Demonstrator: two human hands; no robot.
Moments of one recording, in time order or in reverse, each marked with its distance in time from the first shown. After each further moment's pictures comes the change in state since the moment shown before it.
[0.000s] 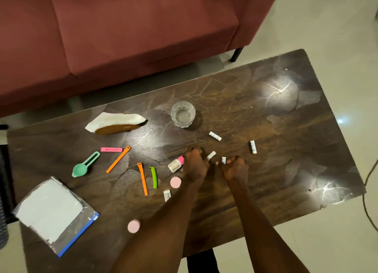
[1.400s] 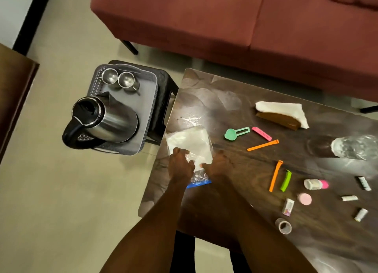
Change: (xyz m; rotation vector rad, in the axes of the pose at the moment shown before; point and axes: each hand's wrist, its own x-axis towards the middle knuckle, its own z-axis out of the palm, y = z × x) left_hand -0.111 -0.395 -0.277 -0.198 0.381 -0.450; right_hand -0.297 -0.095 0.369 -0.876 -0.475 -0.586
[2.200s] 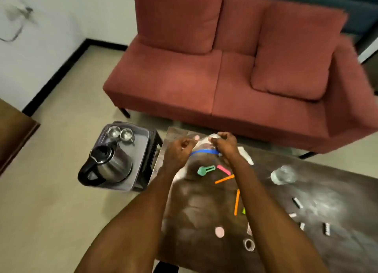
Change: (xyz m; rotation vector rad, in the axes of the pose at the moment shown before) left_hand -0.068 0.168 -0.159 -0.461 0.044 0.489; right_hand -0.124 -0.052 -0.250 1.006 0.286 -0.187
